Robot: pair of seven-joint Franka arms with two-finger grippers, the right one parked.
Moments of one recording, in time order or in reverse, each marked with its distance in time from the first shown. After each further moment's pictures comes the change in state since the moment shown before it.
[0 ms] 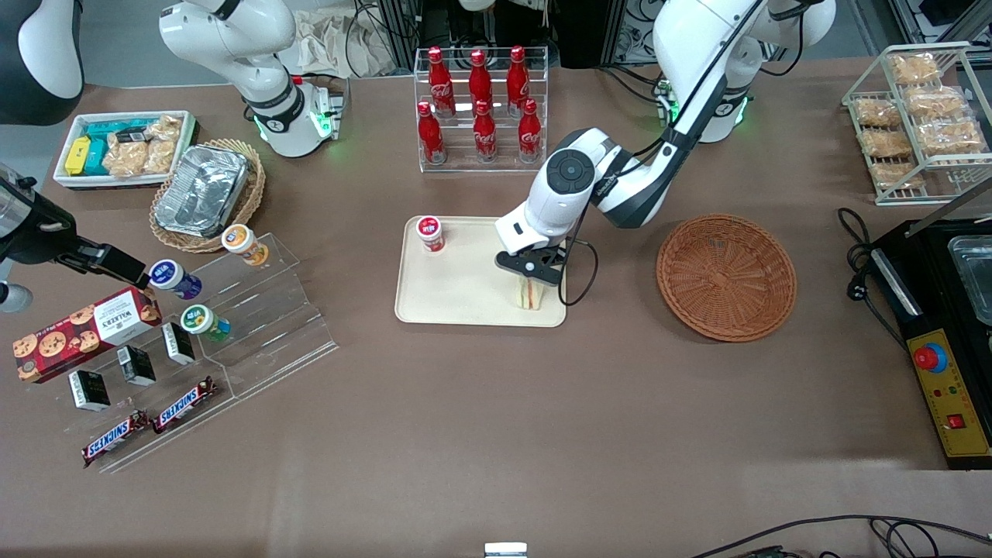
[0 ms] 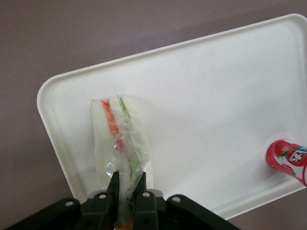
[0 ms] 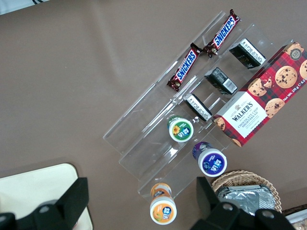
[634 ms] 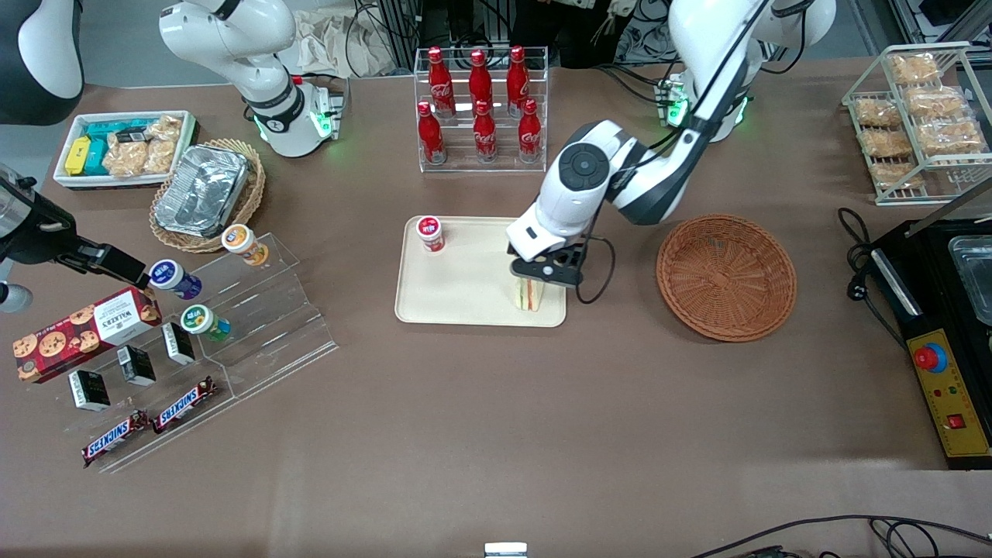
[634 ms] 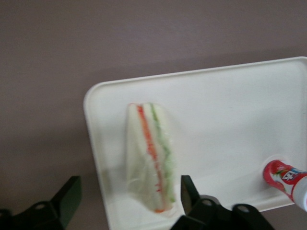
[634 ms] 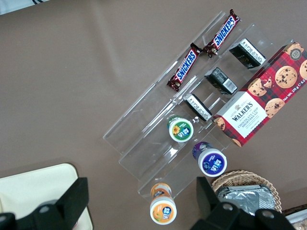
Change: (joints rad) arm 0.045 -0.093 0.026 0.048 0.016 -0.183 -0.102
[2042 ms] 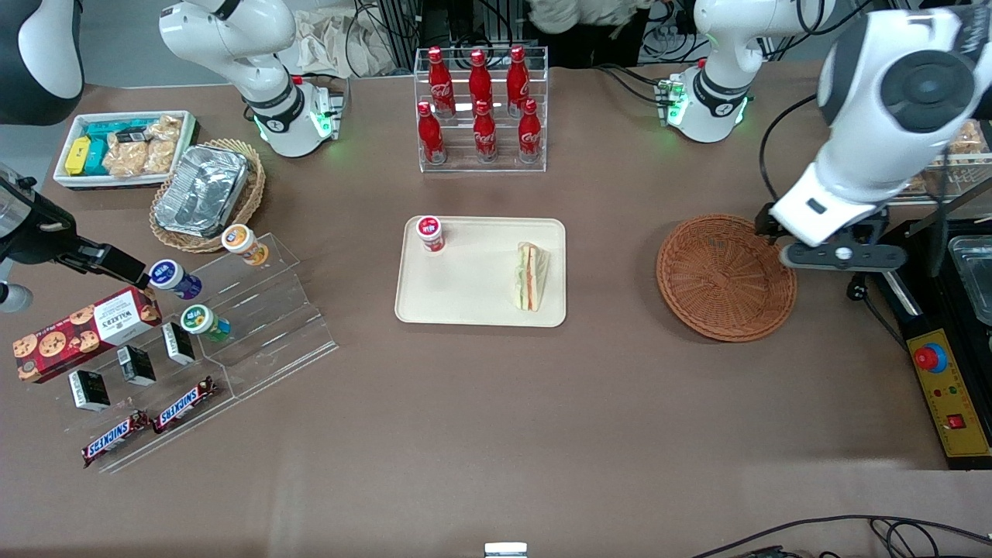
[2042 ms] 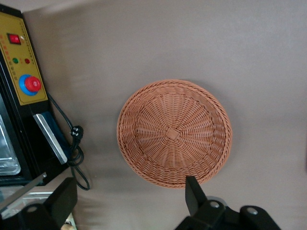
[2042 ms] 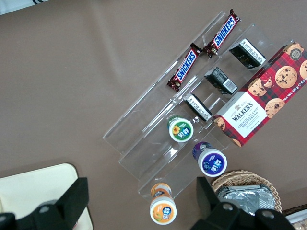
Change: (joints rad) arm 0.457 -0.364 0.085 0.133 0.195 -0.627 0.429
